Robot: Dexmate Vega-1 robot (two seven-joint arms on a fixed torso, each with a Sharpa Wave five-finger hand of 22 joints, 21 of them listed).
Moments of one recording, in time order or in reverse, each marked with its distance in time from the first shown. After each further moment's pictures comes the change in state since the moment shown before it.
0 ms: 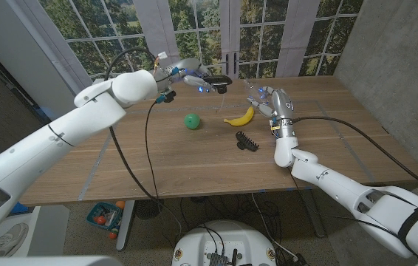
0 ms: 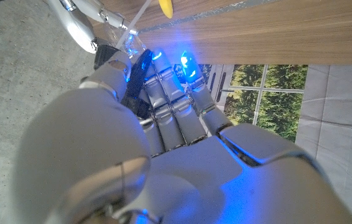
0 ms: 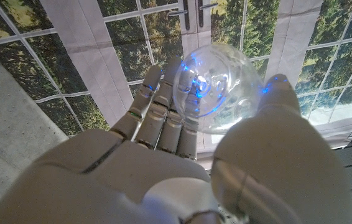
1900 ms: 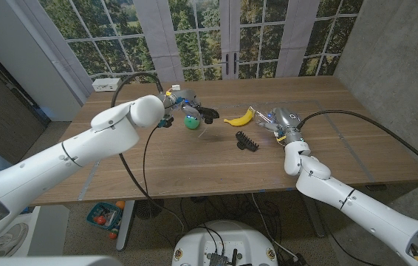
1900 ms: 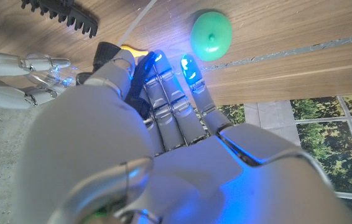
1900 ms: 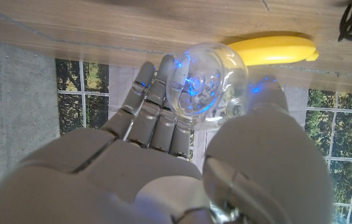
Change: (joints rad) left arm 0.023 0.018 0.153 -0.087 0.255 0.328 -0.072; left_hand 0.047 0.011 -0.012 0.004 -0.008 0.007 0.004 -0.023 0.000 0.000 0.000 -0.024 -0.015 -0.037 0.011 -0.027 -0.014 -0.065 0.005 -0.001 -0.013; right arm -0.250 -0.223 0.039 -0.694 -0.013 -0.766 0.553; right_hand 0.000 0.000 -0.001 -0.005 -0.009 0.022 0.000 -0.030 -0.079 0.036 0.000 -0.043 -0.050 0.002 0.002 -0.007 -0.050 0.031 -0.002 -0.016 -0.005
